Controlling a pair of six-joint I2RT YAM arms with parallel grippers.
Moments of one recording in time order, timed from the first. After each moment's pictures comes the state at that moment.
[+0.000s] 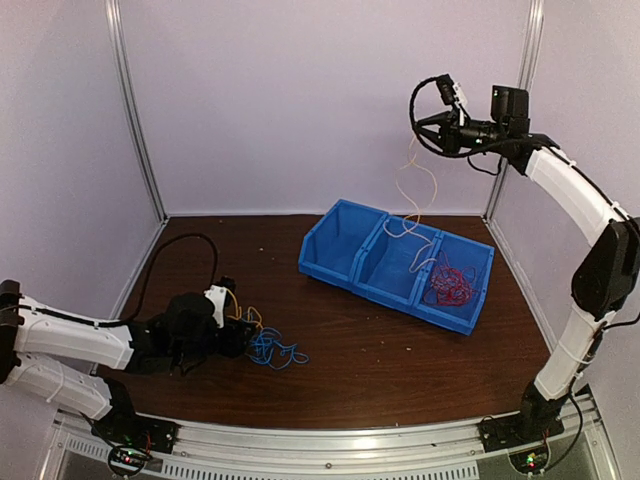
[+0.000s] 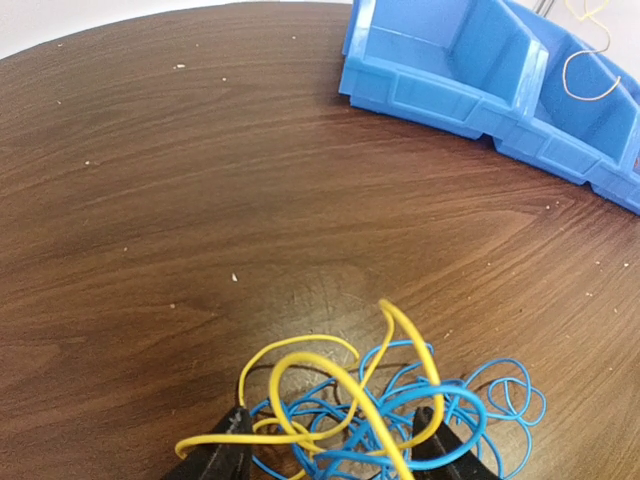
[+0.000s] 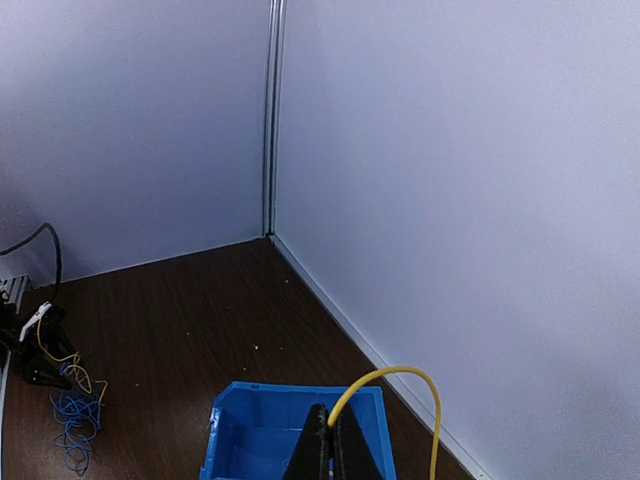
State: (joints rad) left arm -0.91 1.20 0.37 0.24 -0.31 -0.47; right arm 0.18 1.74 1.88 -0.27 -0.82 -0.23
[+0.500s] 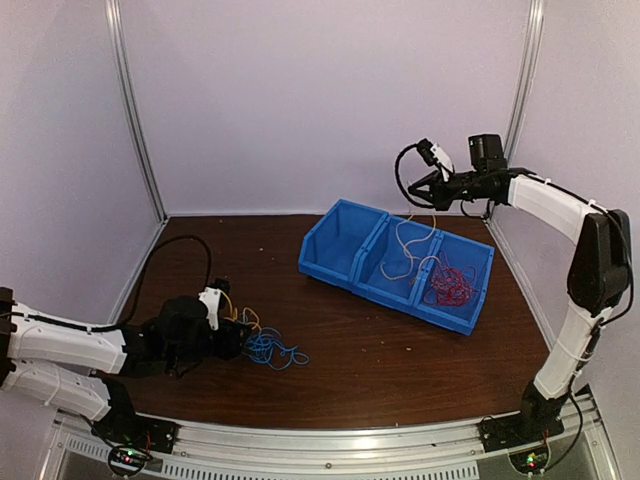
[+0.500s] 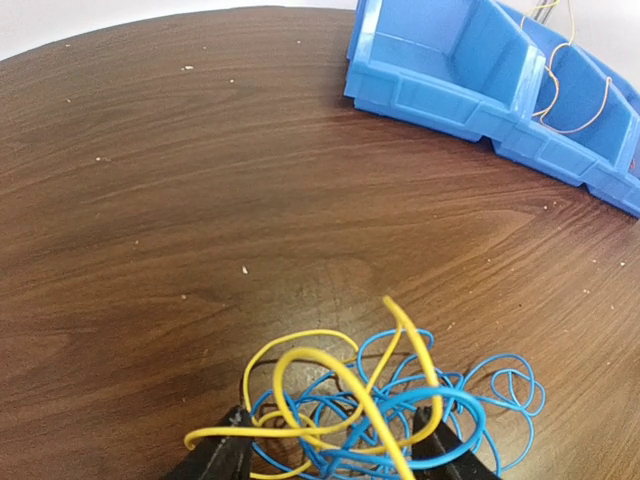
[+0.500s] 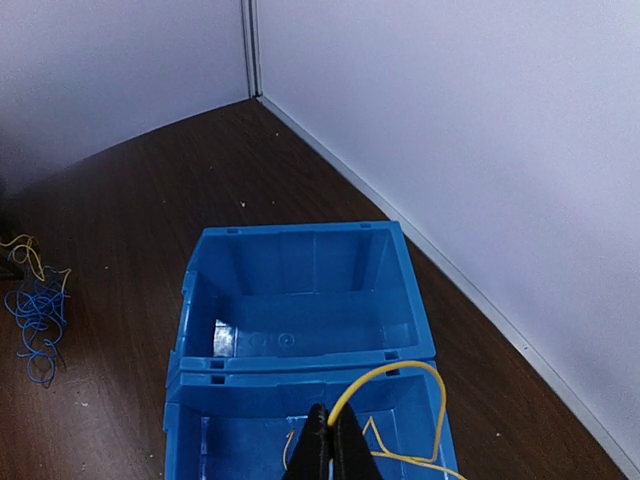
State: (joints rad) left arm -0.91 1.14 0.33 0.23 -0.32 -0.47; right arm 0.18 1.77 1.58 -0.33 -0.72 -0.42
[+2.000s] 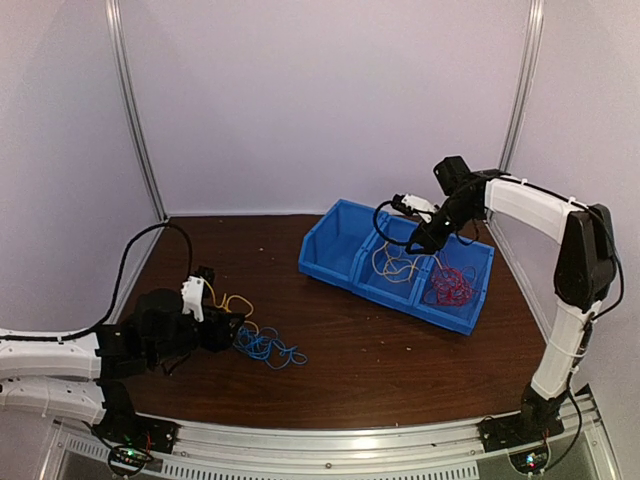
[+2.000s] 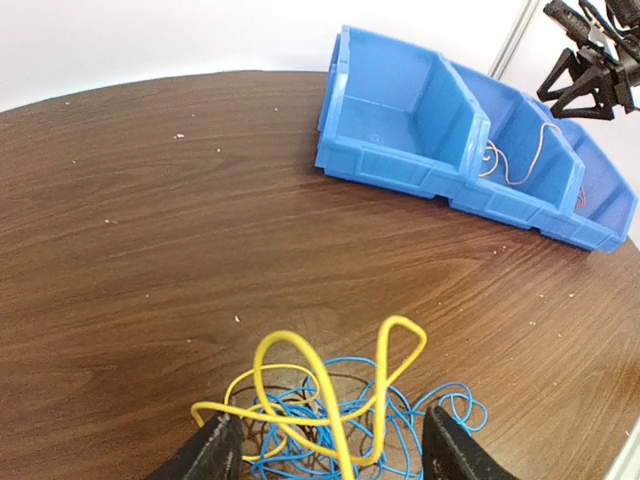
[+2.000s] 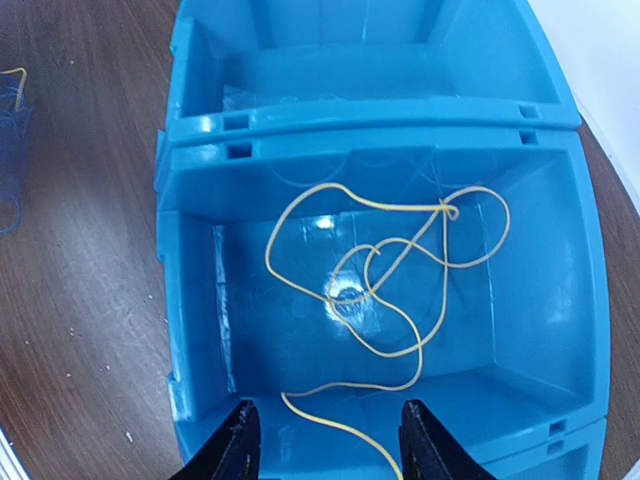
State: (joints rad) left arm -0.91 0.92 0.33 0.14 -0.30 -0.42; right arm 0.32 1.85 1.61 -0.81 -0.35 -0.57
